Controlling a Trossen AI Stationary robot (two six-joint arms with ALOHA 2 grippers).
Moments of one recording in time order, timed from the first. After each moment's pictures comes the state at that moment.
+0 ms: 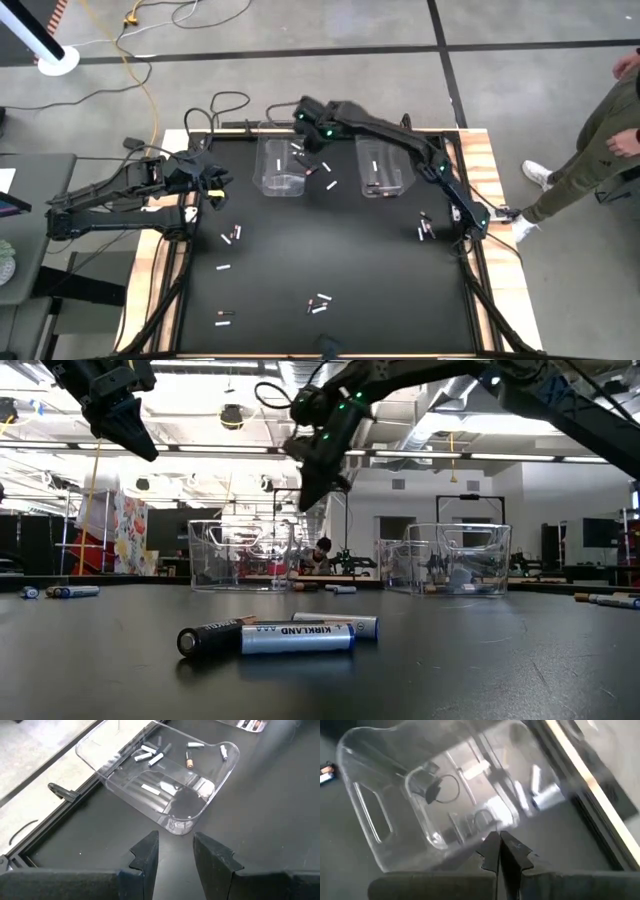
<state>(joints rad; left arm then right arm) 0.31 0.64 0.83 -0.91 -0.32 -0.16 -0.43 2.30 2.35 -1.10 -0.05 0.10</state>
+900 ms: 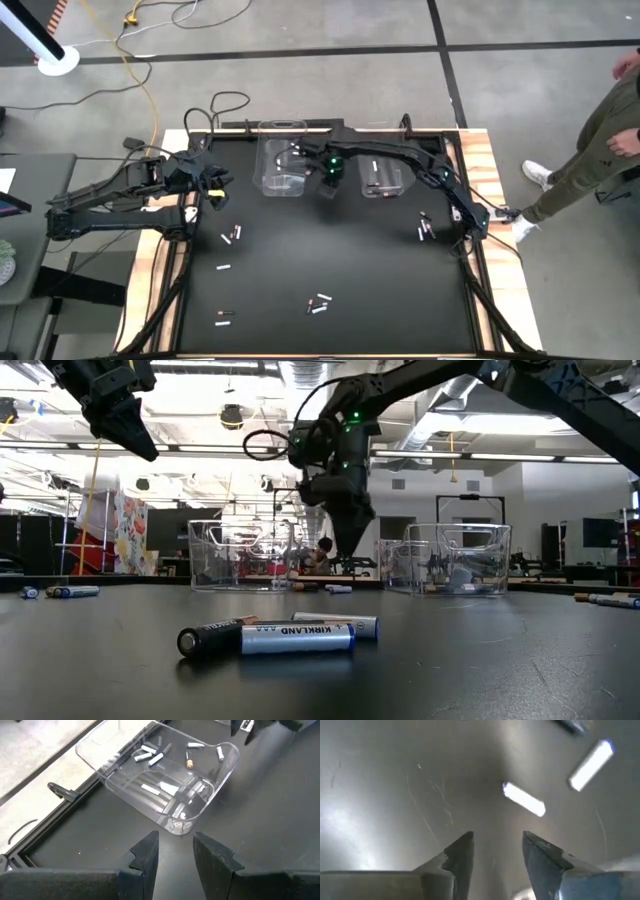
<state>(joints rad) 0.31 0.64 0.83 -0.91 -0.32 -0.17 -0.34 2.28 2.04 -1.24 -0.05 -0.02</state>
